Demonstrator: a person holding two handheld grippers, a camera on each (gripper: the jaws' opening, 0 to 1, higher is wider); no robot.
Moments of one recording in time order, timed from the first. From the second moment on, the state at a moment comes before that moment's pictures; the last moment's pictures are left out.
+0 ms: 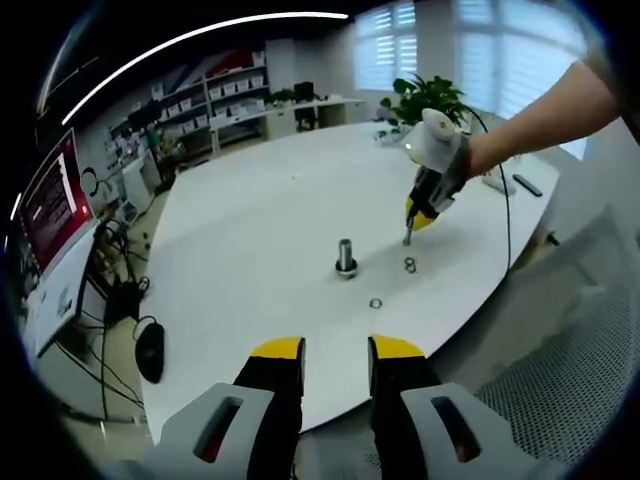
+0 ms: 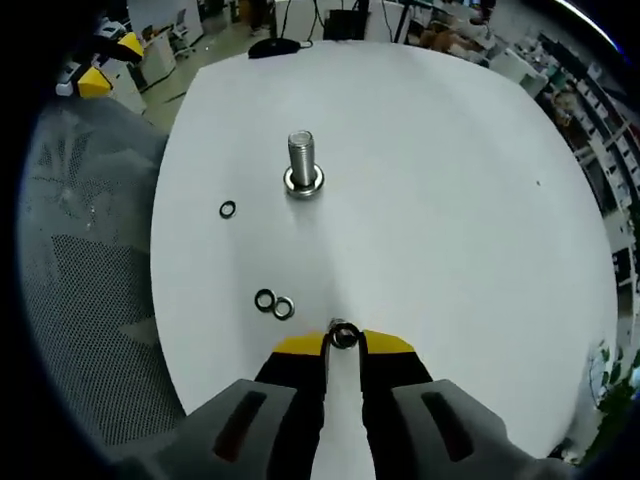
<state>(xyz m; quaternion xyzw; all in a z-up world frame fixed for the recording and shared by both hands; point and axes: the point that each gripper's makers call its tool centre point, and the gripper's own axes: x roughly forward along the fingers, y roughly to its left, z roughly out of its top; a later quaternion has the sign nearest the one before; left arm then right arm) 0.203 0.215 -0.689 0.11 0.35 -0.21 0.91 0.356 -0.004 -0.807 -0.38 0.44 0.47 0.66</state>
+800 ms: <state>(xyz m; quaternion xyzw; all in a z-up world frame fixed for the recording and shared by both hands) 0.202 0.217 -0.691 0.10 0.36 -0.21 0.90 0.352 -0.020 -0.833 -0.35 0.47 0.45 0.67</state>
